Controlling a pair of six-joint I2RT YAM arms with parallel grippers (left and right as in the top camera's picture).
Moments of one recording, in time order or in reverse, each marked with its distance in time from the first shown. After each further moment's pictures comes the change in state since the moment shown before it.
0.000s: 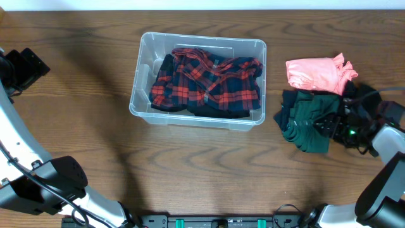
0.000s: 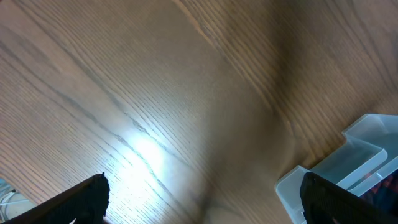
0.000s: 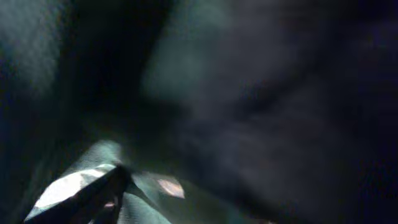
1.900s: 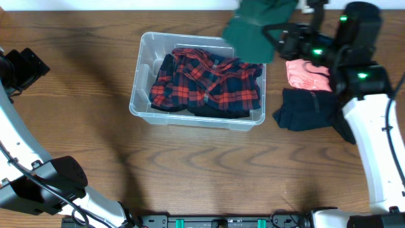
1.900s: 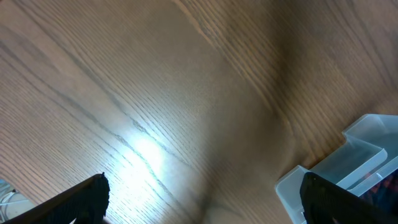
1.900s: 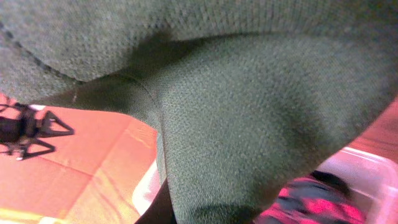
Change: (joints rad) left arm 0.000 0.000 0.000 0.000 0.000 0.000; right arm 0.678 -0.142 0.650 0.182 -0.165 0.633
